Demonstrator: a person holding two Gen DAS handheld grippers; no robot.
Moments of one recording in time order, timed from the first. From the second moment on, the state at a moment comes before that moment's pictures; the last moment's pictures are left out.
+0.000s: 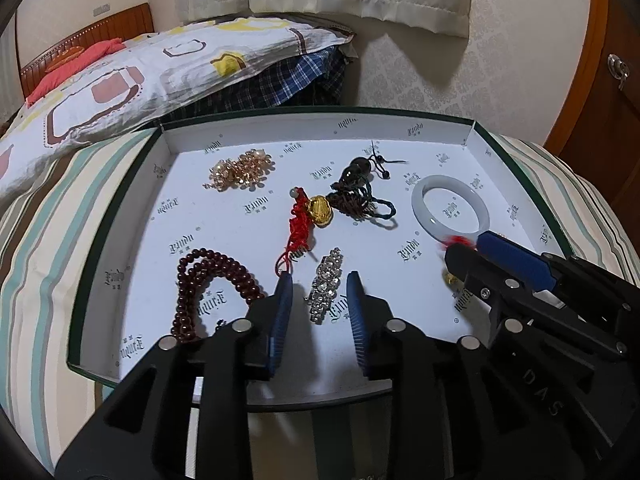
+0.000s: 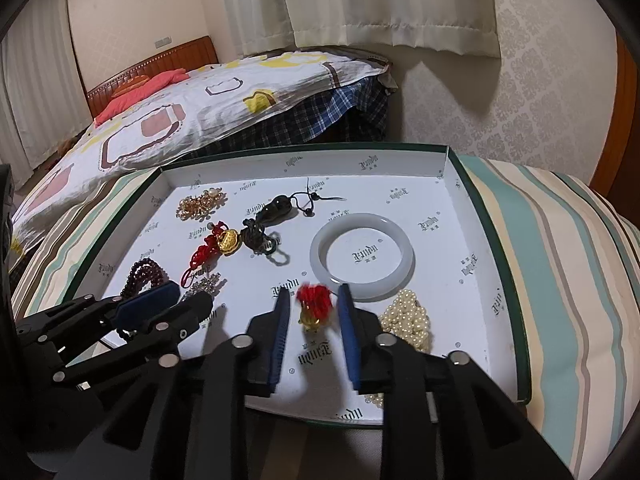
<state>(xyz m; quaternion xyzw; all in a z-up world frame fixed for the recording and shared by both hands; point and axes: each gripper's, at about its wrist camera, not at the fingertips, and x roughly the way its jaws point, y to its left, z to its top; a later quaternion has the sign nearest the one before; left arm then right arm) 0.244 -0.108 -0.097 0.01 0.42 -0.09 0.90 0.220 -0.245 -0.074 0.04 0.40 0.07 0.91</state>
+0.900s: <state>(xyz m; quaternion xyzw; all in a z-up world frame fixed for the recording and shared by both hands) 0.225 -0.093 -0.073 0.00 0.39 -0.05 0.92 0.205 -0.255 -0.054 0.04 0.38 0.04 0.93</state>
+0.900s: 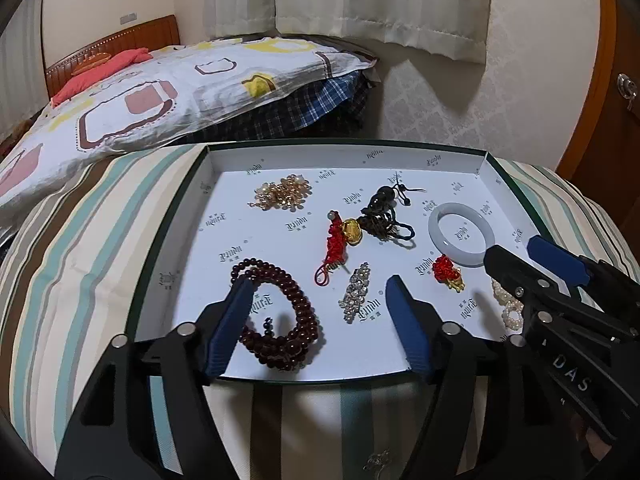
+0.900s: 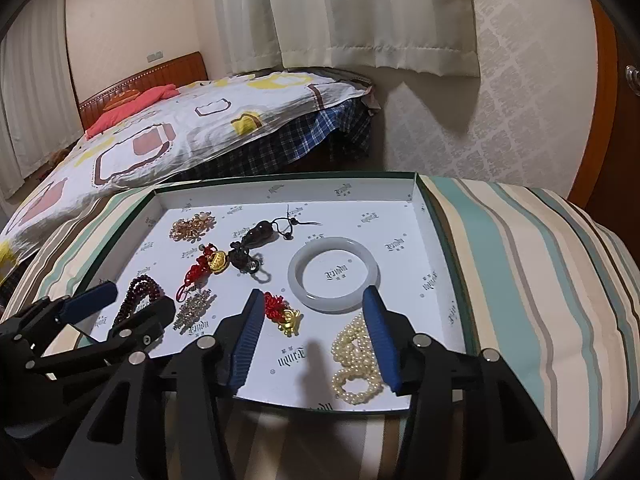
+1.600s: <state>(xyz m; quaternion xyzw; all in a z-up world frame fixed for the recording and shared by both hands) 0.156 -0.074 -0.058 -0.01 0.36 -0.05 0.93 0.142 -0.280 -0.042 0.02 0.36 0.01 0.93</state>
